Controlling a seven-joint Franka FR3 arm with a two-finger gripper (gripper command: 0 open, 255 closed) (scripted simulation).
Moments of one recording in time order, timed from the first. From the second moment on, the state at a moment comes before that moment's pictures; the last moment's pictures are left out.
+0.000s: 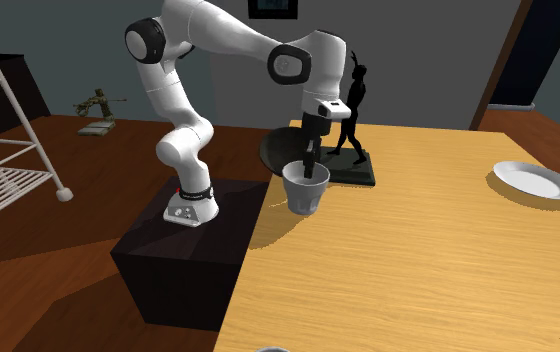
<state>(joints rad) -0.20 -0.25 -0.12 -2.12 -0.21 1.85 -0.07</state>
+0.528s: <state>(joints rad) -0.20 -0.26 -0.11 -2.05 -0.21 1.76 -0.08</state>
